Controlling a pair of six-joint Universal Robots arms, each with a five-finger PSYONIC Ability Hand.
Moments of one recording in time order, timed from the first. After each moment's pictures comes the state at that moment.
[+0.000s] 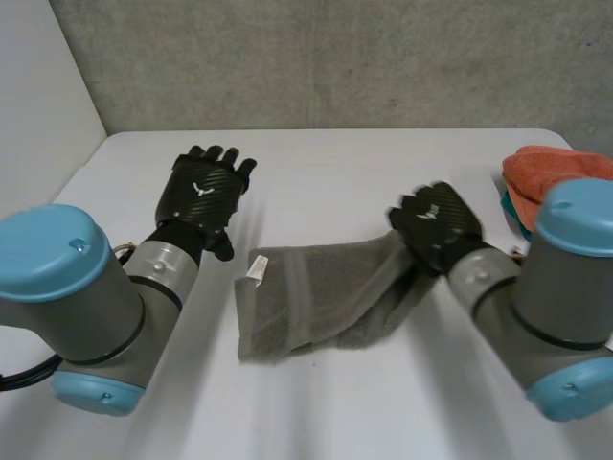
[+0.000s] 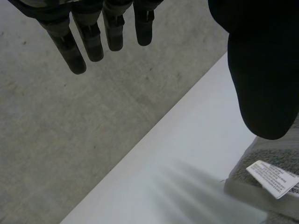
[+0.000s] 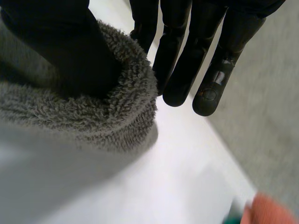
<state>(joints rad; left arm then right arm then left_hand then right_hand) 4.19 -1.91 -1.69 3.61 -1.59 3.57 2.00 -1.22 1.66 -0.20 1.46 2.51 0.19 0.20 0.21 0.20 0.05 0.95 1.16 1.18 1.19 0.98</state>
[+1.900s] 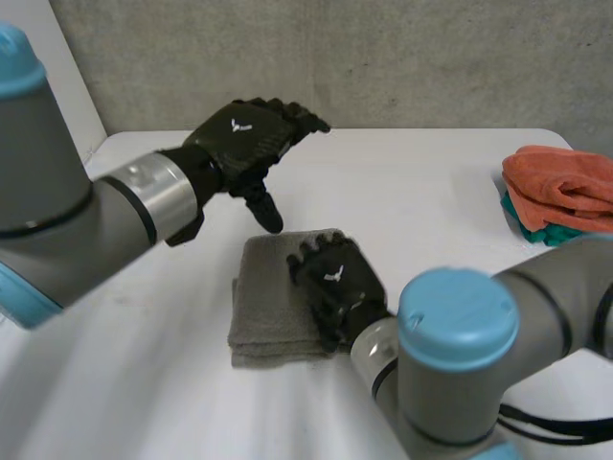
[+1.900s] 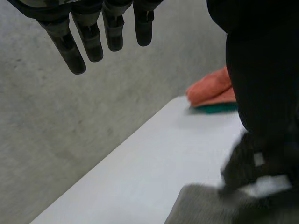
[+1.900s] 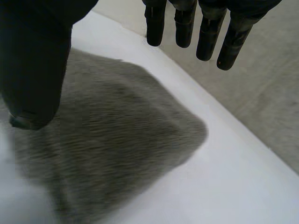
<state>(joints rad) 4.23 -1.89 -1.23 3.01 -1.17 3.37 2.38 -1.08 1.57 -0.24 1.63 2.80 0.19 0.20 0.21 0.20 0.05 0.20 0.24 0.22 0.24 0.05</state>
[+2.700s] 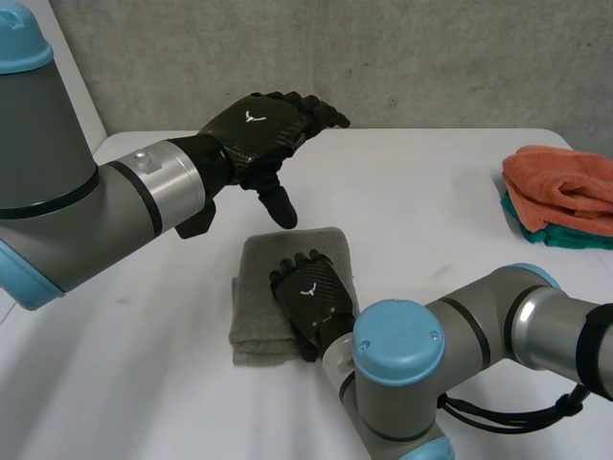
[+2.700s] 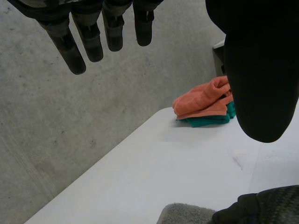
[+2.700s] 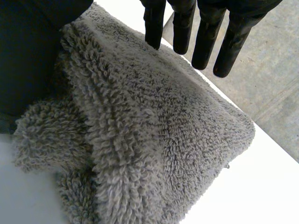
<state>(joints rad) 4.22 -1.94 -1.13 2.96 -1.10 3.33 2.42 -0.84 1.46 -0.42 1.63 2.76 0.19 0.20 0.21 0.20 0.05 0.29 0.33 0.34 0.33 0.13</state>
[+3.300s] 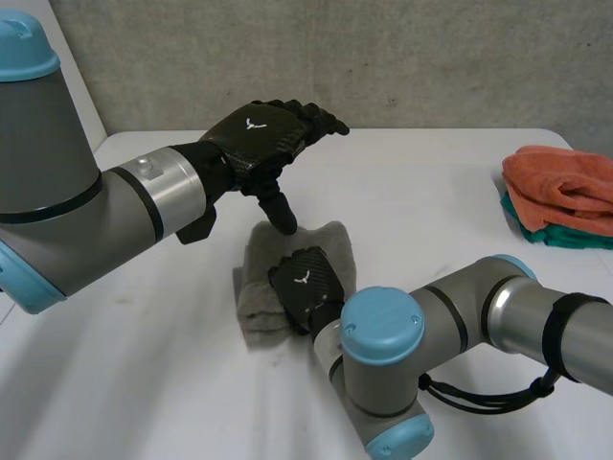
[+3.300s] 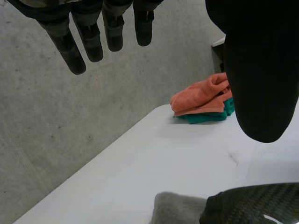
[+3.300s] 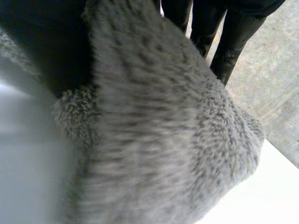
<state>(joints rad) 4.23 -1.94 -1.15 2.96 -1.09 3.33 2.41 -0.74 1.33 -0.41 1.63 2.76 0.19 0.20 0.21 0.20 0.05 0.82 1.10 1.07 1.10 0.83</state>
